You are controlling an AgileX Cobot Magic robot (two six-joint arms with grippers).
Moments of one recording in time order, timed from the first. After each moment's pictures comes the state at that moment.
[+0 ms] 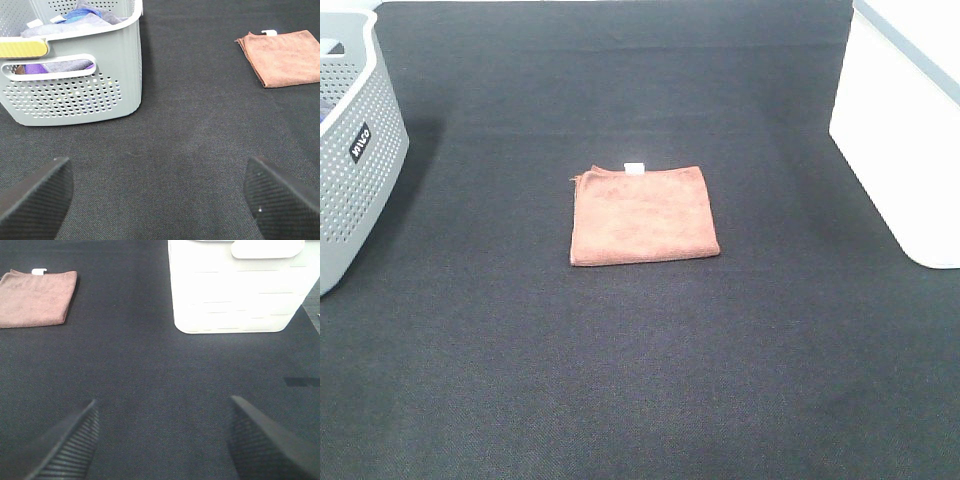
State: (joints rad) left arm -0.01 0.00 -0.50 -0.08 1.06 0.05; right arm 0.04 -0.01 -0.50 0.01 1.07 -0.02
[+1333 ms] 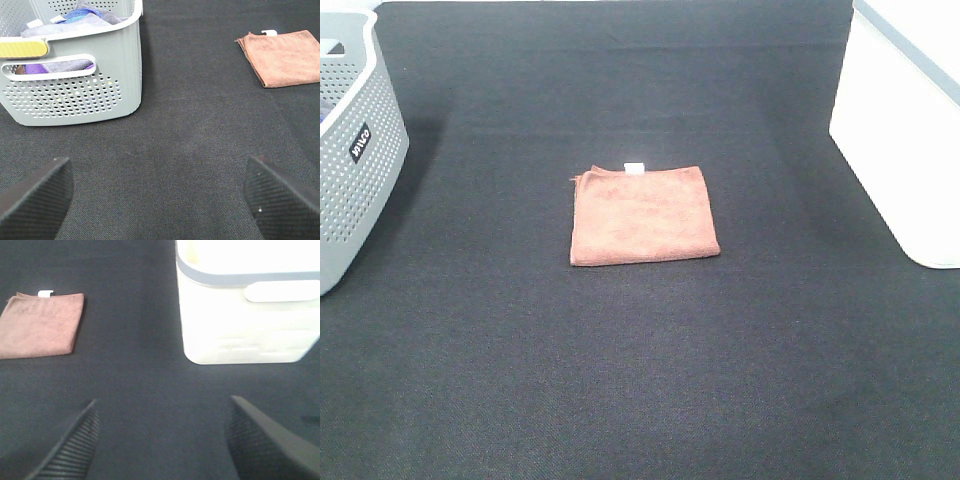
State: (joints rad) left arm -0.01 0.00 -0.50 -0.08 1.06 0.05; right arm 0.04 0.43 -0.61 0.06 0.81 -0.02
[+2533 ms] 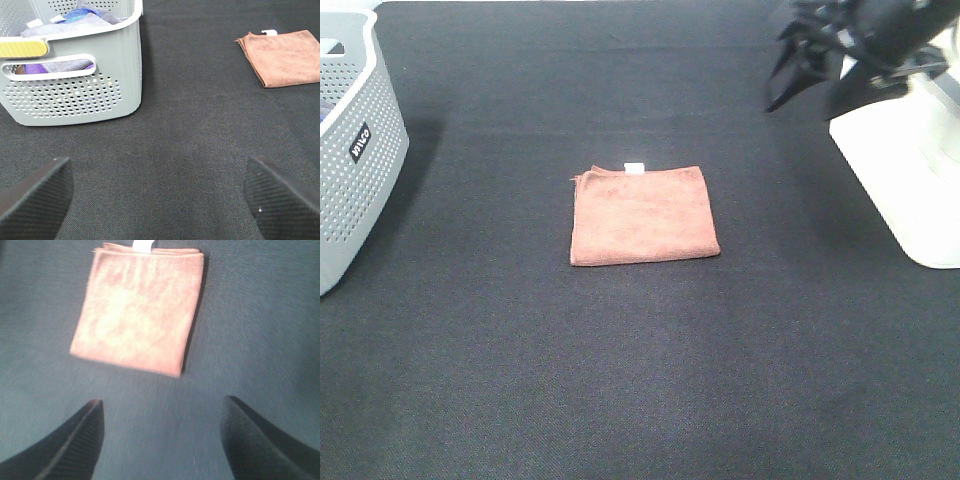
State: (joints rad) left arm -0.01 0.00 -0.50 -0.08 1.06 0.05; right arm 0.21 1.70 -1.37 0.43 0.86 -0.18
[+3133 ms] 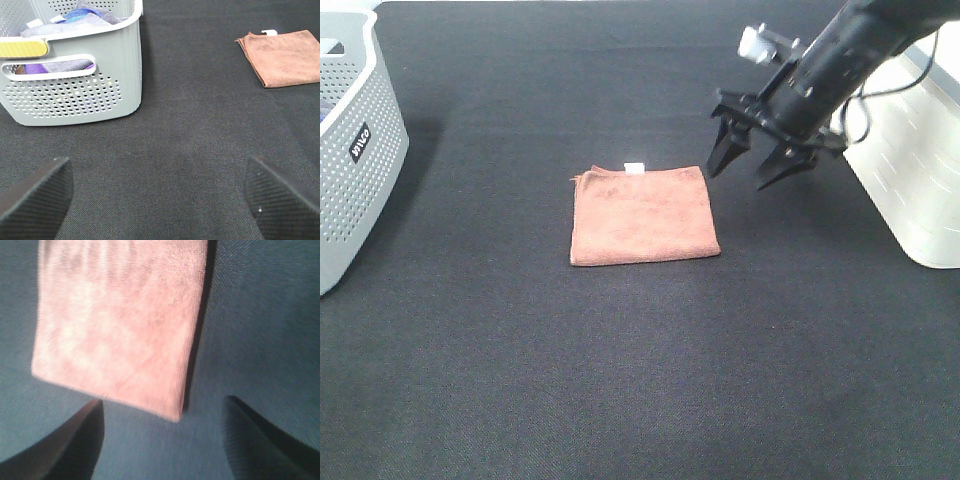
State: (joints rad) left arm -0.01 0.00 -0.50 -0.08 1.06 0.05; right arm 0.21 2.15 -1.62 0.53 0.89 -0.21
